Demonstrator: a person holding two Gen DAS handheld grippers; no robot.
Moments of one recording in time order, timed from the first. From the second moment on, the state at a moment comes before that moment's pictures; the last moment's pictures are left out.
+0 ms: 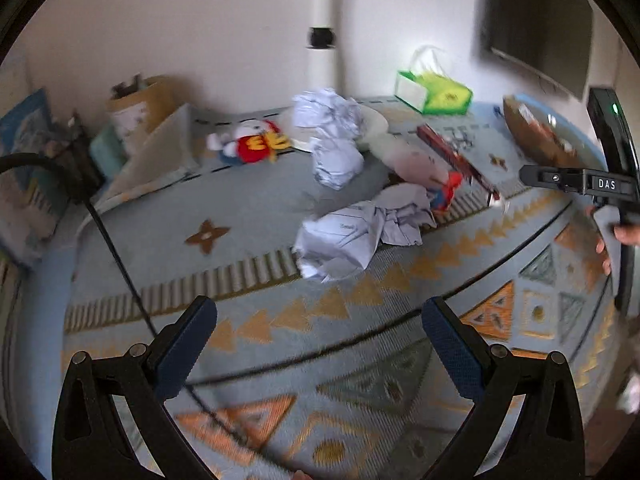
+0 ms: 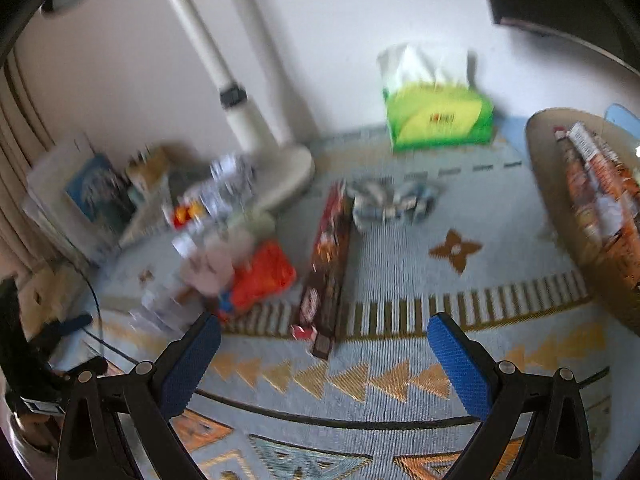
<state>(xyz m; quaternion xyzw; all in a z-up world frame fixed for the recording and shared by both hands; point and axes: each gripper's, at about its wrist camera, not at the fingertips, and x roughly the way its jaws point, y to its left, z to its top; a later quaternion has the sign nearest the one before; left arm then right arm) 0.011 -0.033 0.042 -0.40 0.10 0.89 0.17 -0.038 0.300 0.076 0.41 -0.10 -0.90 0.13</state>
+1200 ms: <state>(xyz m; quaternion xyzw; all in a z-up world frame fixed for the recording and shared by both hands) -0.057 0.001 0.004 -0.43 0.10 0.87 0.21 -0.070 0.266 0.048 0.42 0.05 -0.90 0.10</state>
